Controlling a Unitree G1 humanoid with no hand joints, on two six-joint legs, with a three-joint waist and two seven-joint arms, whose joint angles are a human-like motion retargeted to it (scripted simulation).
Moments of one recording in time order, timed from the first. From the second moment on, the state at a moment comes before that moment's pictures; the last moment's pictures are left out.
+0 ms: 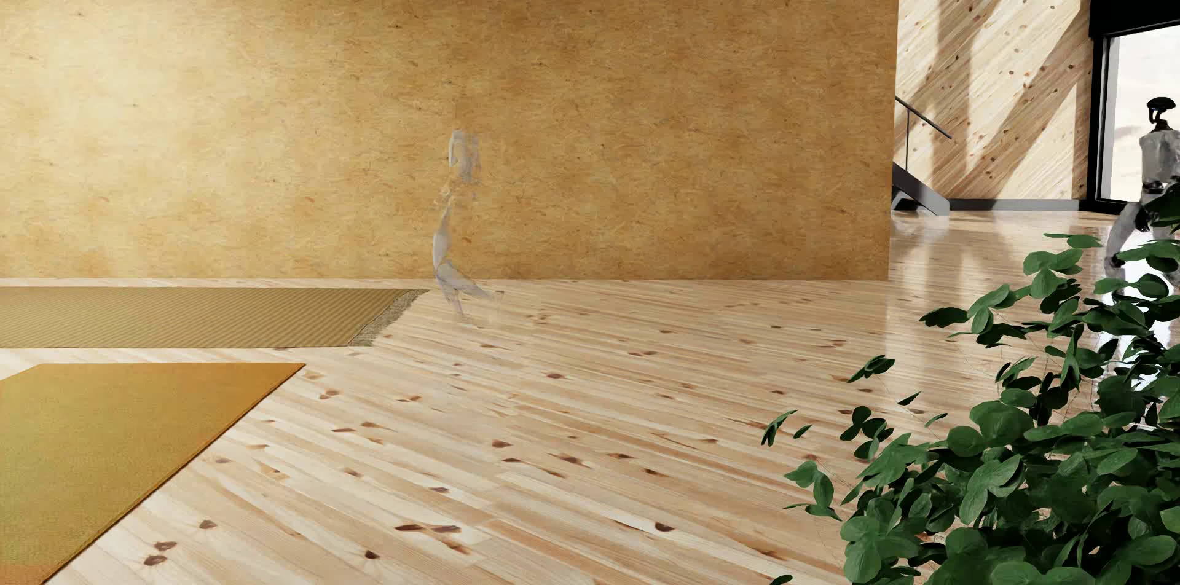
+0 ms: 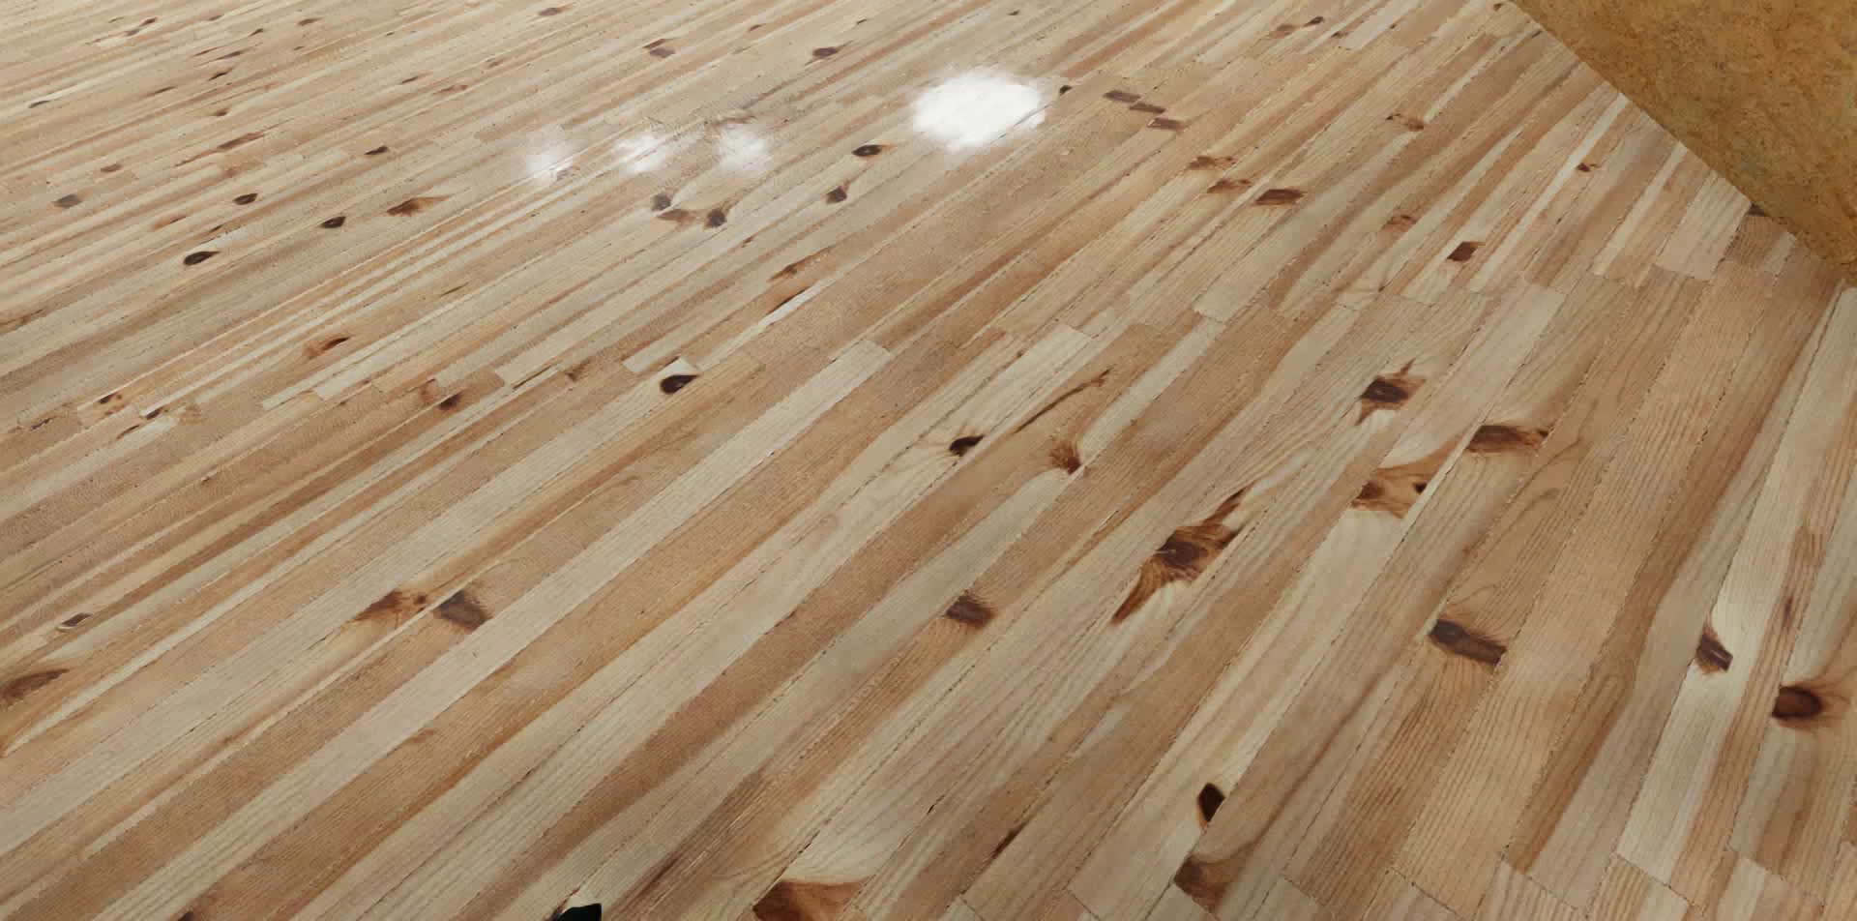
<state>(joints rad) 0.16 -0.42 -0.19 -0.09 -0.01 0.03 0.00 0.00 0.02 0.74 0.65 0.16 0.31 0.28 0.06 0.32 -0.27 0.00 0.00 -0.17 0.29 0.83 1.20 0.00 0.00 0.00 0.00 0.00 0.00</state>
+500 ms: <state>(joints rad) -0.47 0.25 0.21 -0.16 -0.05 -0.08 0.00 0.00 0.03 0.49 0.65 0.36 0.08 0.24 -0.02 0.29 -0.35 0.00 0.00 -0.46 0.20 1.00 0.87 0.00 0.00 0.00 0.00 0.00 0.00</state>
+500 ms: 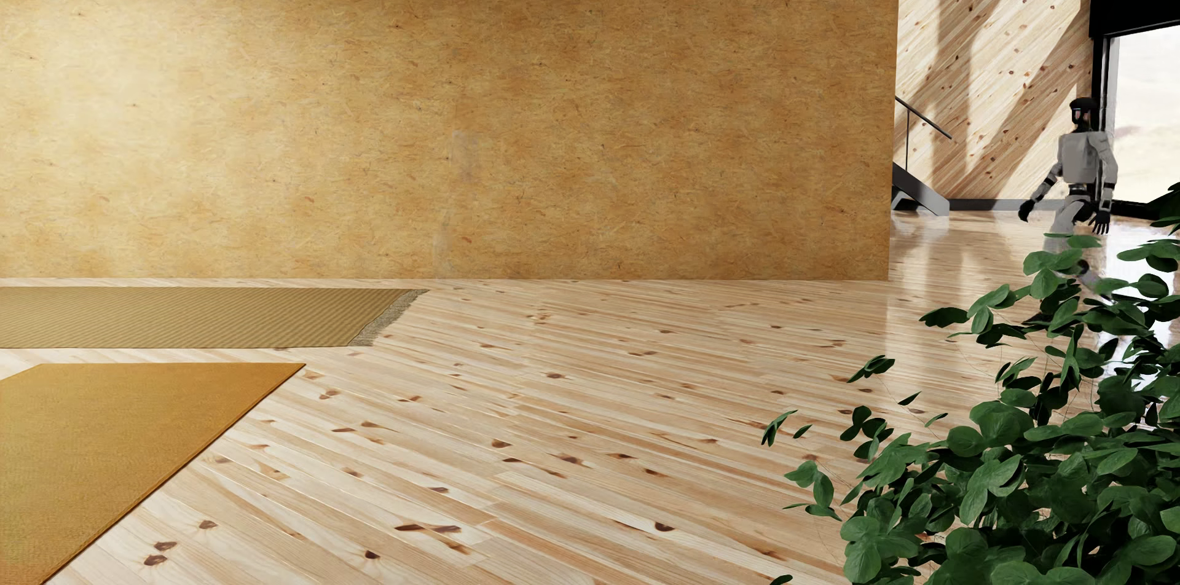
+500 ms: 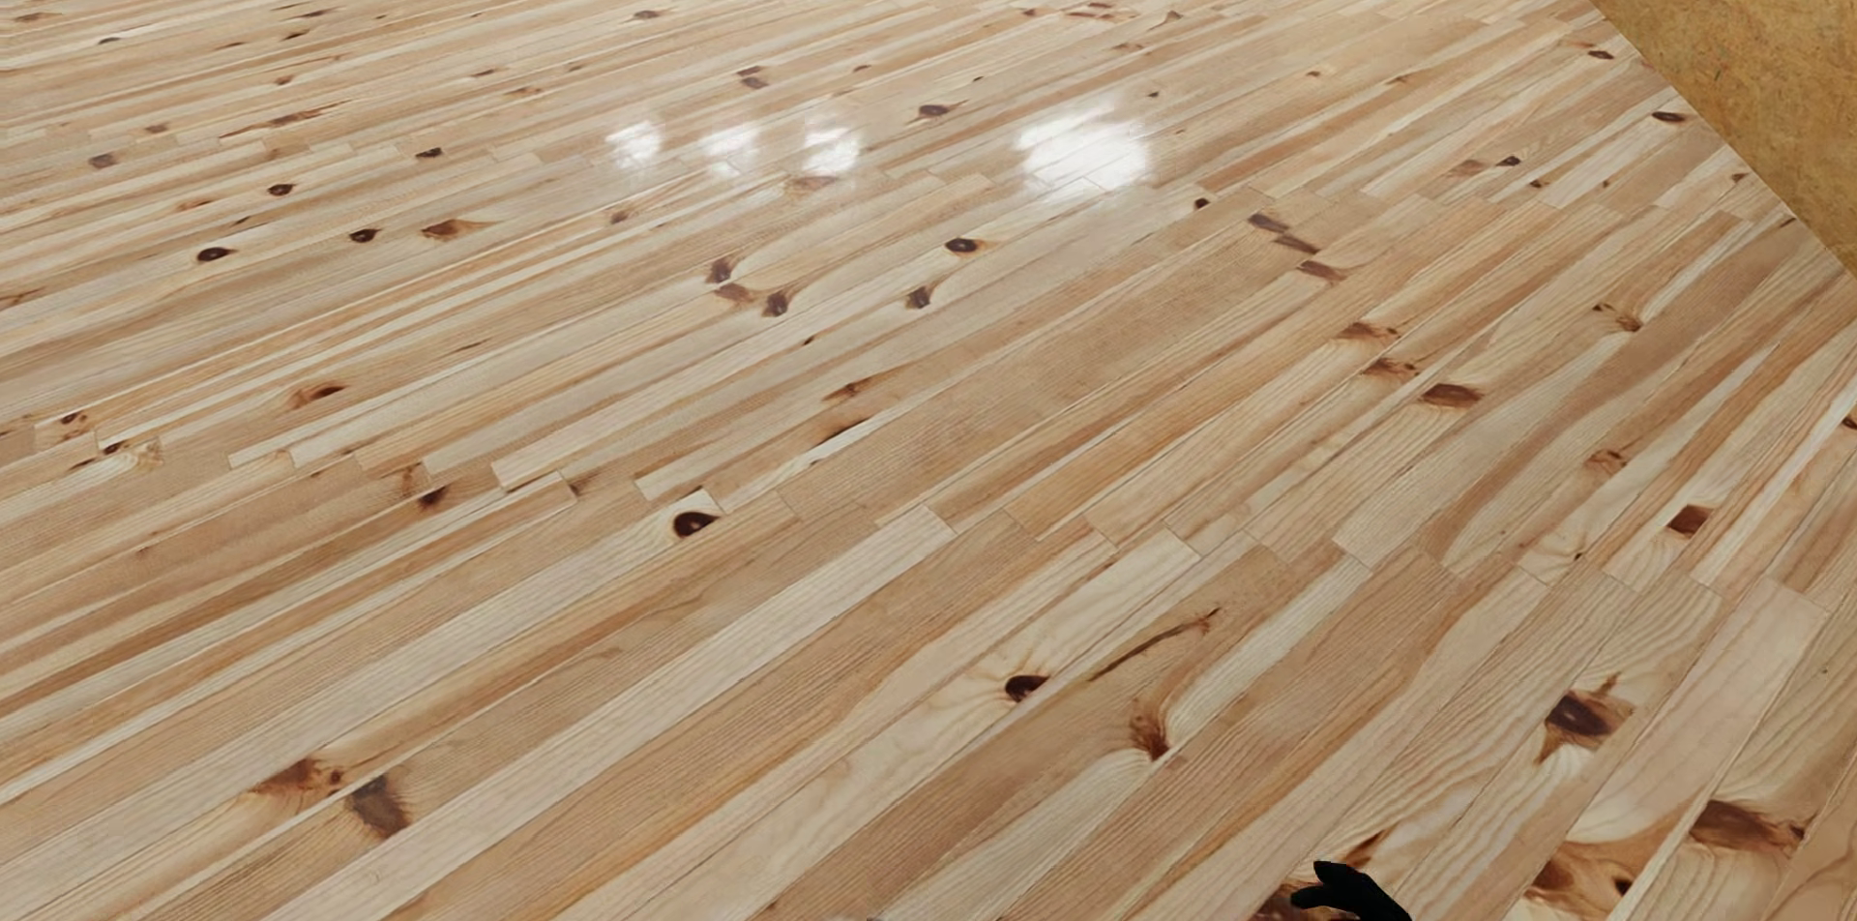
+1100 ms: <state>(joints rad) 0.21 -0.45 -0.22 -0.06 -0.04 0.00 0.00 0.00 0.00 0.75 0.70 0.16 0.30 0.25 0.07 0.35 -0.29 0.00 0.00 -0.24 0.39 0.83 1.17 0.00 0.00 0.00 0.00 0.00 0.00</state>
